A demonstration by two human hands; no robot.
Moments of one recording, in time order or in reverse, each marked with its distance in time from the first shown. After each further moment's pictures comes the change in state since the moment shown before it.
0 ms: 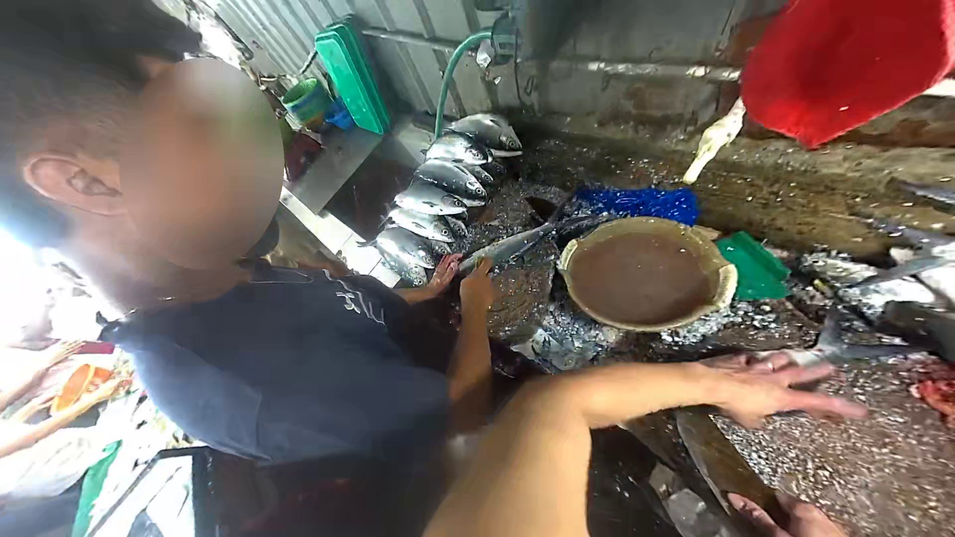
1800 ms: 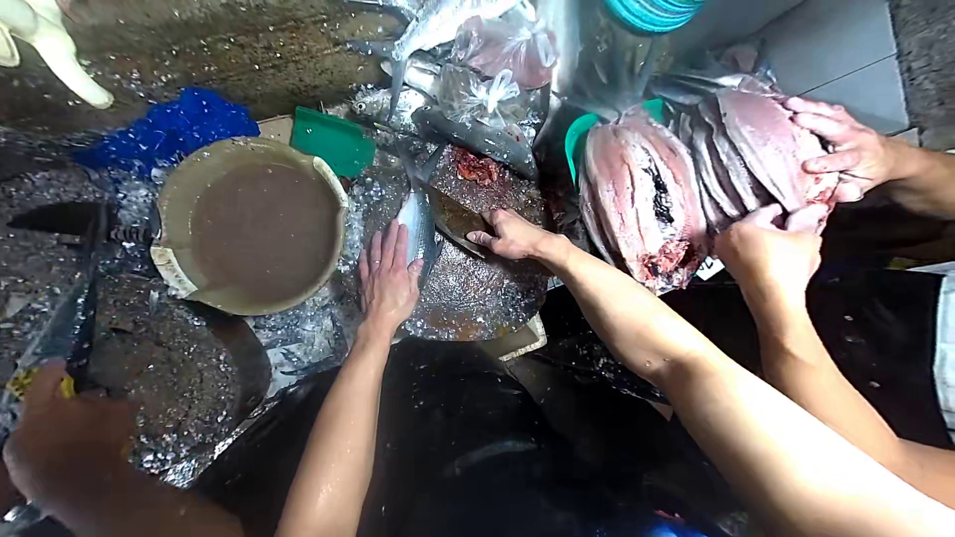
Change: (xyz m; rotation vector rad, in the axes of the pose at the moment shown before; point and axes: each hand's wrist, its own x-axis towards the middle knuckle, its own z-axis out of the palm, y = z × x) left_hand 0.013 -0.044 0.077 -0.124 0.189 -0.113; right_hand 0.084 0.094 -0.115 0.093 0.279 0.083
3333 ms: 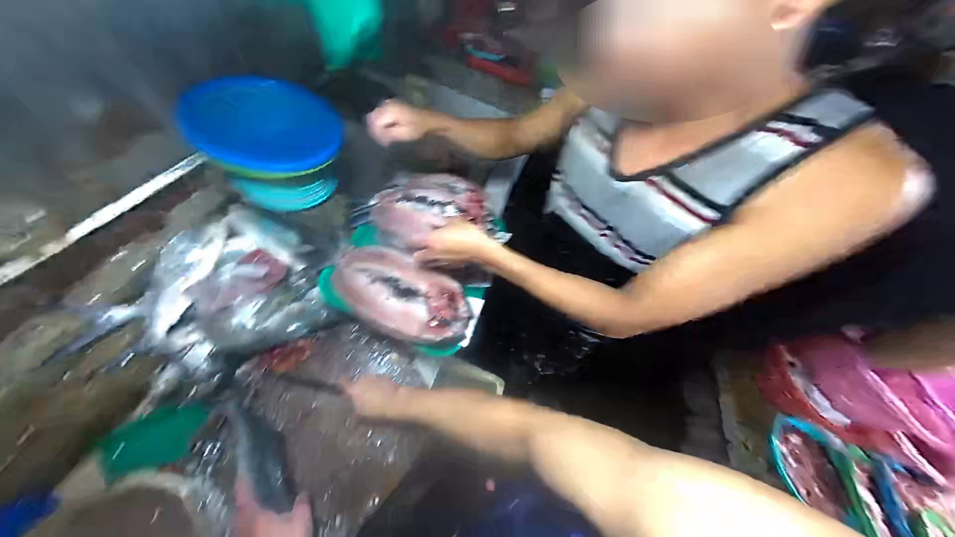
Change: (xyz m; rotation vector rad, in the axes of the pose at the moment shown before) left_hand -0.022 0.035 -0.016 -0.166 0.049 -0.149; right_hand -0.092 -0.020 0.036 0.228 0.311 0.293
